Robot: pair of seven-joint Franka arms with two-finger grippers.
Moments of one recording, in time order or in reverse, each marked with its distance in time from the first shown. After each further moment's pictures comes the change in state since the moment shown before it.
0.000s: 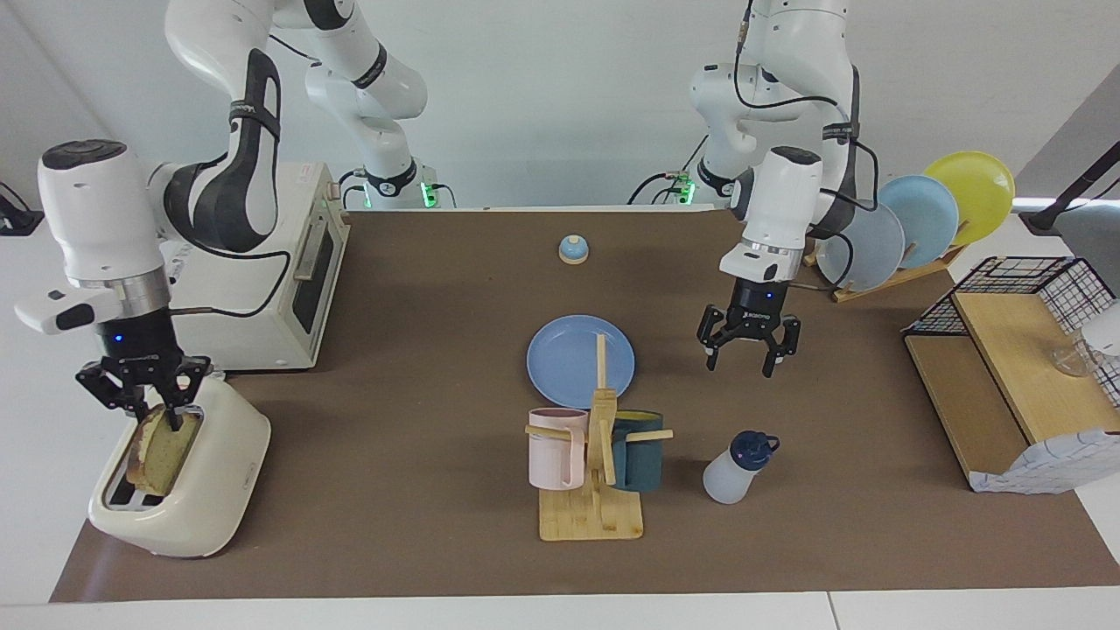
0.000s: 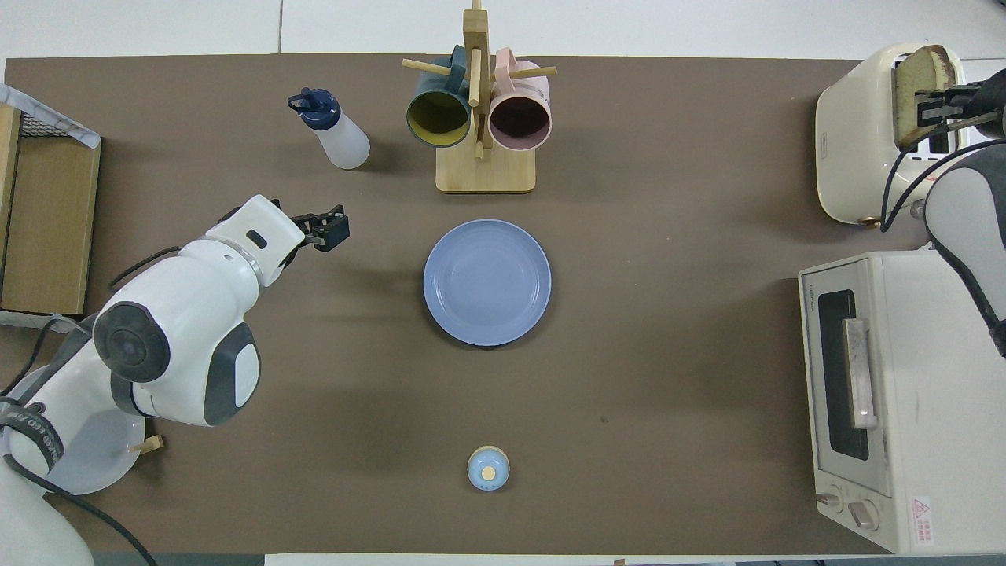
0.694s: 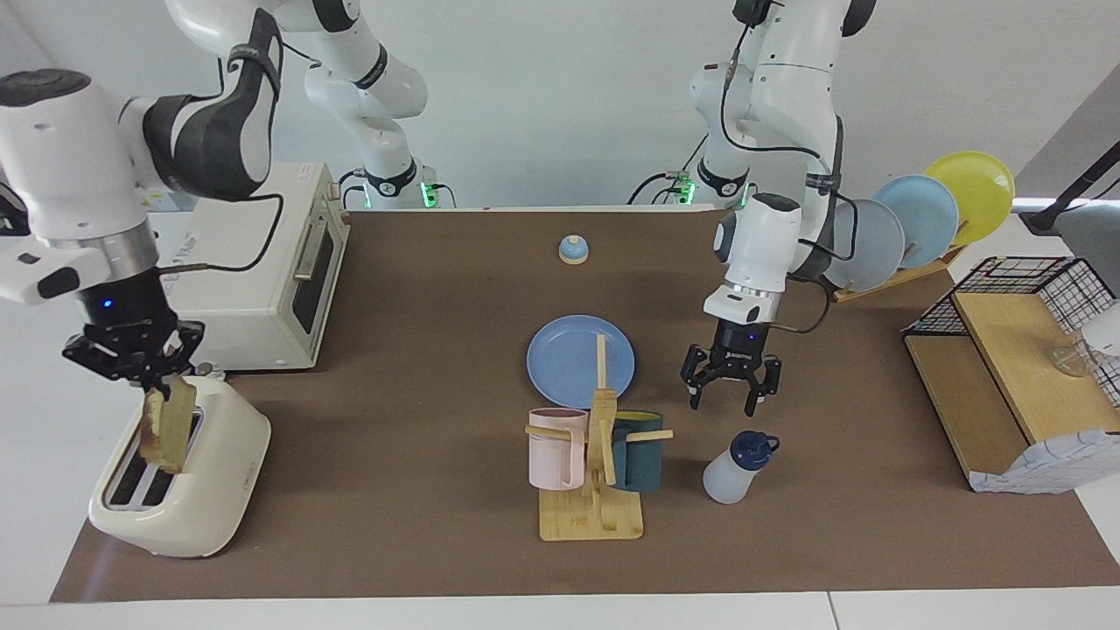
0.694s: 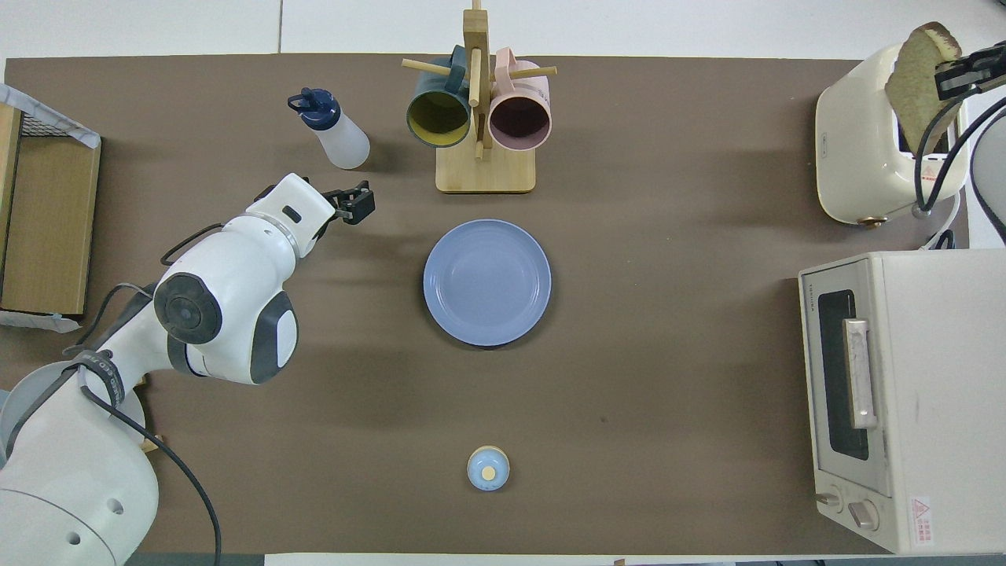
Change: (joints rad) left arm -0.033 0.195 0.022 0.142 -0.026 0.111 -0.016; right arm 0.116 -0.029 0.015 0.287 -0.059 -0.490 -0.055
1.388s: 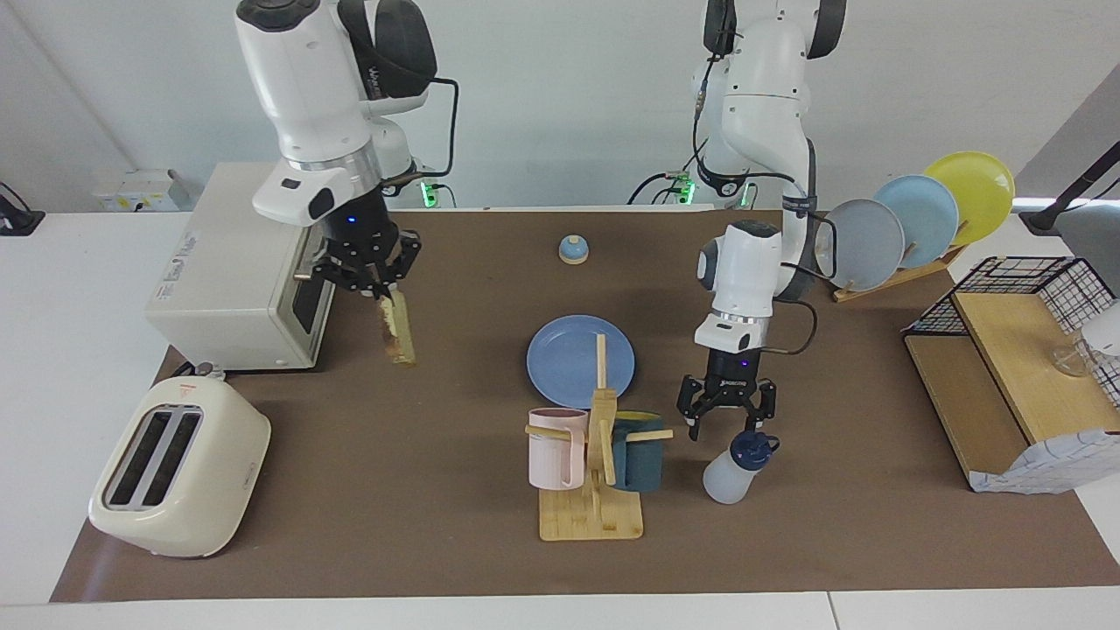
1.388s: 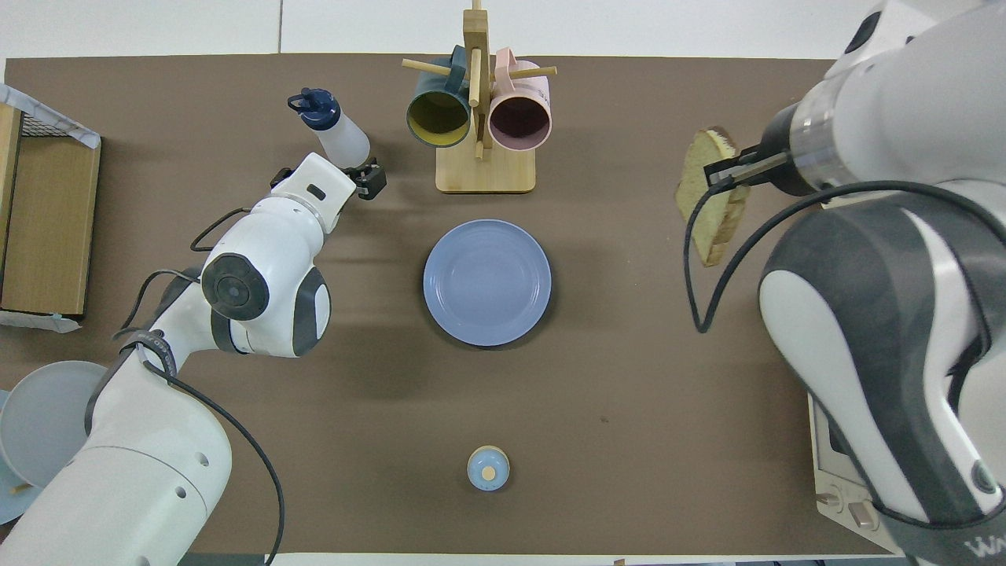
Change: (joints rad) left arm -0.319 0.149 0.299 0.121 -0.150 0.043 -0.011; right arm 0.306 -0.142 0.021 -0.167 0.110 -0.132 0.440
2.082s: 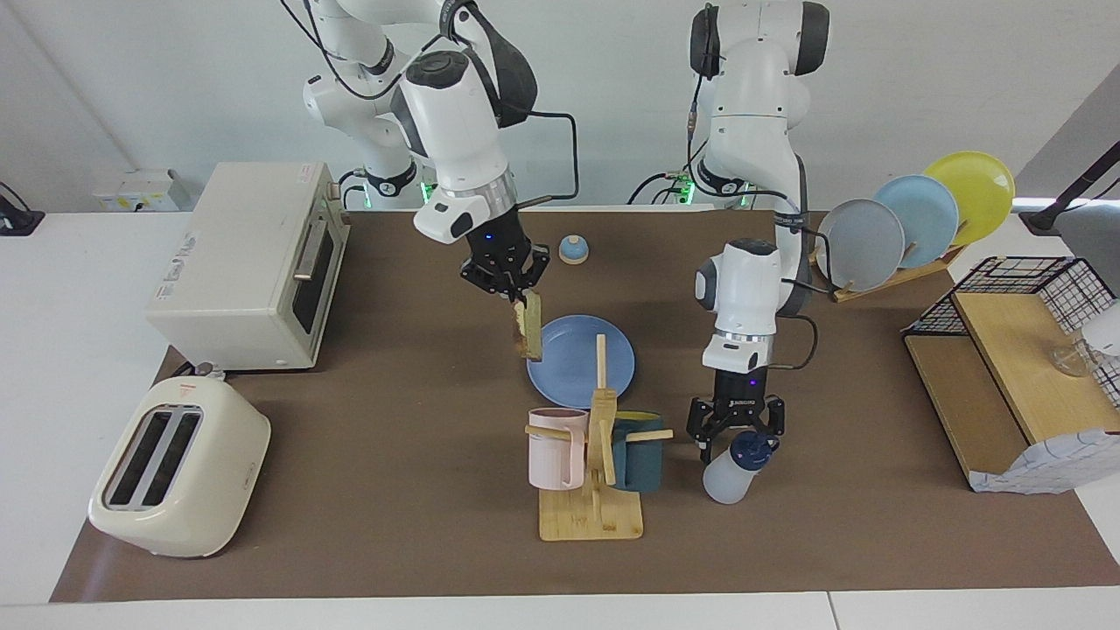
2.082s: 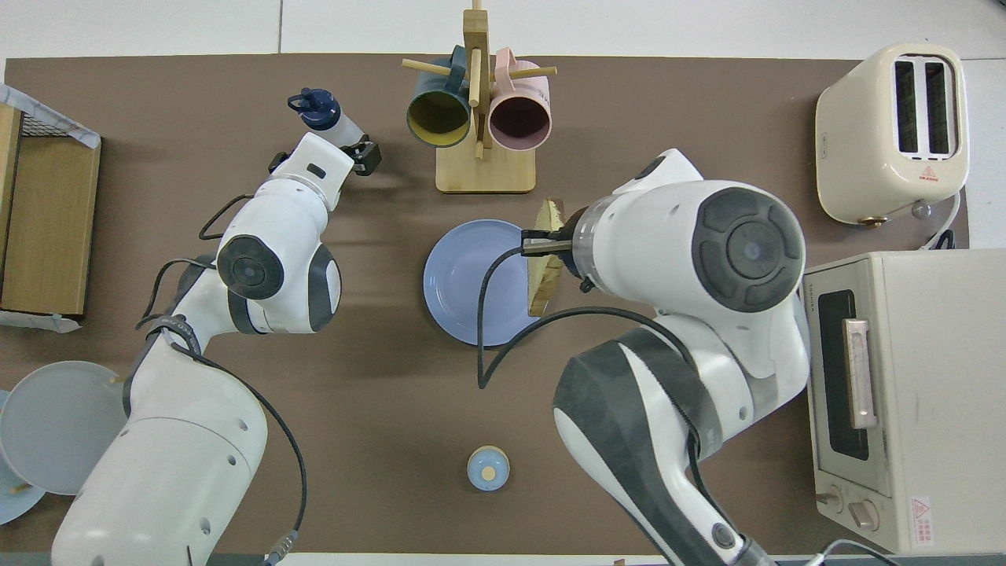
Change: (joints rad) left arm -0.093 0.128 0.114 0.124 -0.134 0.012 -0.004; right arm 0.243 -0.004 0.004 -0.276 0.079 0.387 0.470
